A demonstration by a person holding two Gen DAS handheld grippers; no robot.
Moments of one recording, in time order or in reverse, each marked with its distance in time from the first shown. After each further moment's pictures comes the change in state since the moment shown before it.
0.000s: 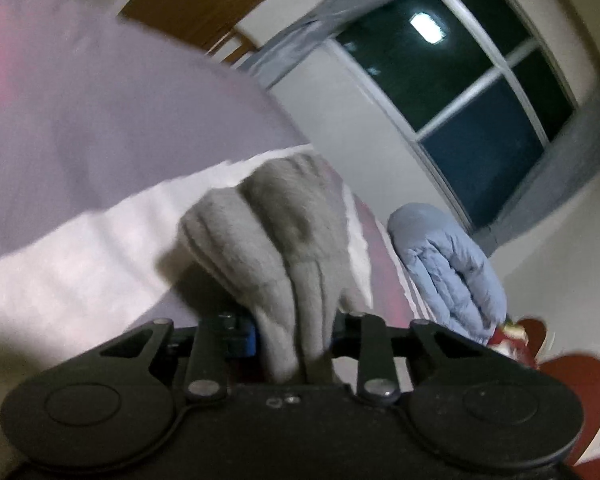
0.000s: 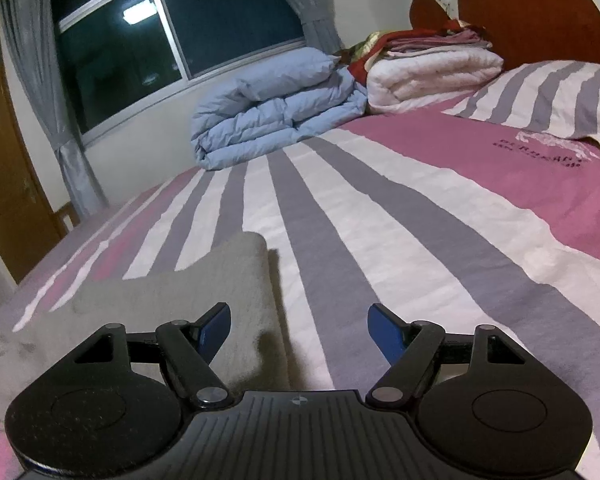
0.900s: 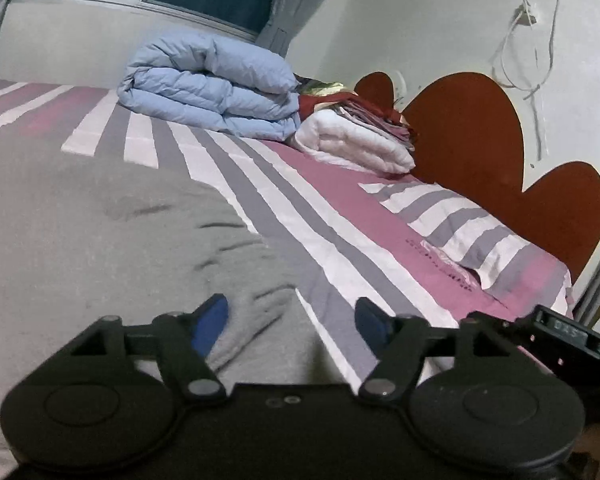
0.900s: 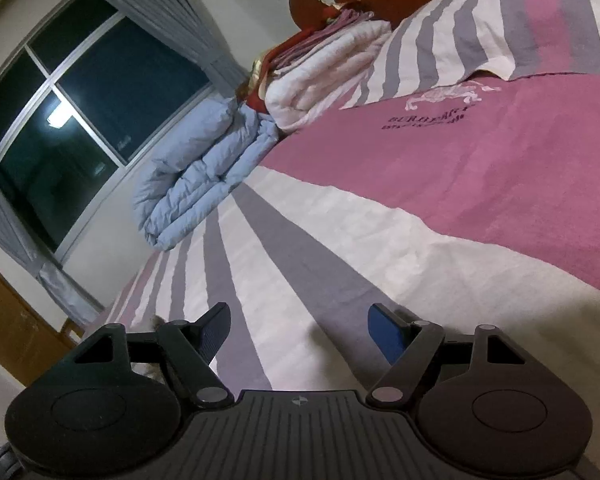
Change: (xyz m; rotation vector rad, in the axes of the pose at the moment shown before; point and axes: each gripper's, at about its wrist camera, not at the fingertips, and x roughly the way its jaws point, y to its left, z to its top) left arm 0.062 -0.336 -0.246 0.622 0.378 -0.358; right arm -0.042 -0.109 0.029 0.390 -0.070 -0.023
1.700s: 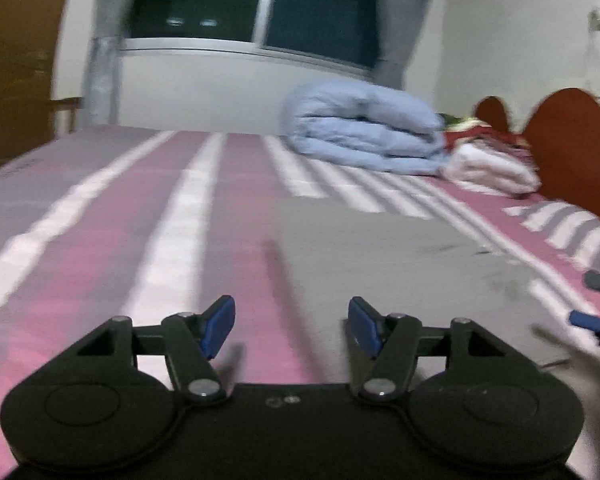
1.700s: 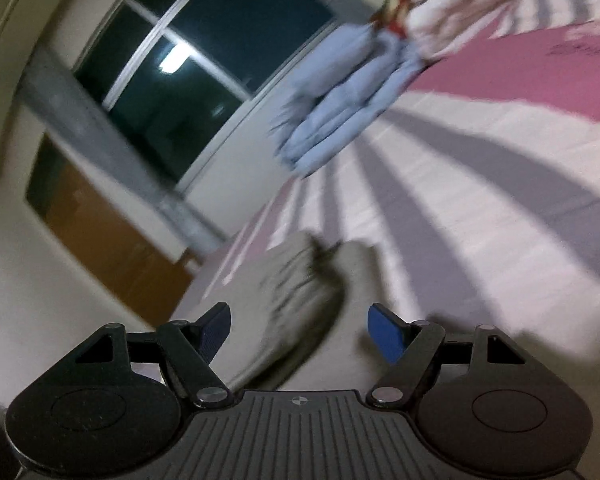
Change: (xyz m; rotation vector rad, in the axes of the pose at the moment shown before) left arm -0.141 0.148 0.013 0.038 -0.088 0.427; right arm 0.047 0.082 -0.048 -0.068 0.242 0.421
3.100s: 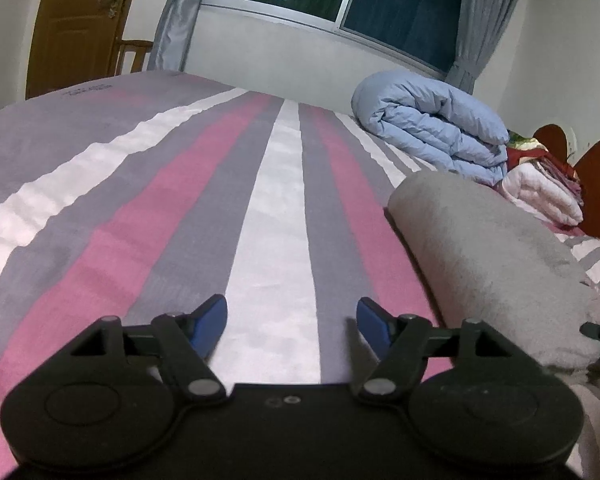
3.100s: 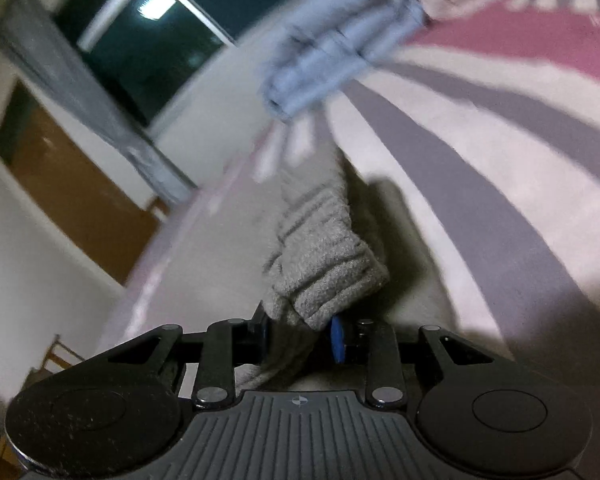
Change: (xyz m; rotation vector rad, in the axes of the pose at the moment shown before) left arm 0.003 0.069 -0.038 -0.194 0.062 0.065; right arm 0.049 0.002 -0.026 0.020 0.150 -0.162
